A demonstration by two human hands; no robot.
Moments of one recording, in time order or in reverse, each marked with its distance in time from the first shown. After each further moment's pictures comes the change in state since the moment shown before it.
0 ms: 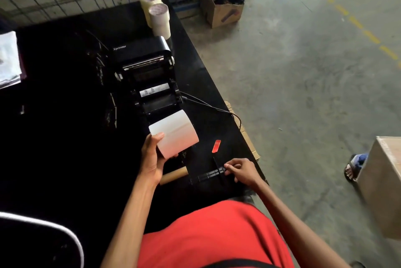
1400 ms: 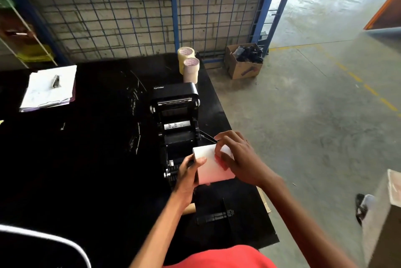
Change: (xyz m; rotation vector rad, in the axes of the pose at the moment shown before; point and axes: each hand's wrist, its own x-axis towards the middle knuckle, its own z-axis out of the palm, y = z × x) left_hand -0.011 0.003 0.051 0.087 -0.134 0.029; right_hand -0.049 -0.217 -0.076 -0.486 0.104 -0.959
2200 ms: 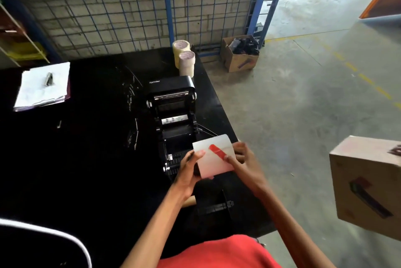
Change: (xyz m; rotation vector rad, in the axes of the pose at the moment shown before) left_hand -0.001 0.002 0.000 -0.037 -0.094 -0.045; right_hand -0.040 0.018 0.053 0.682 0.248 0.619
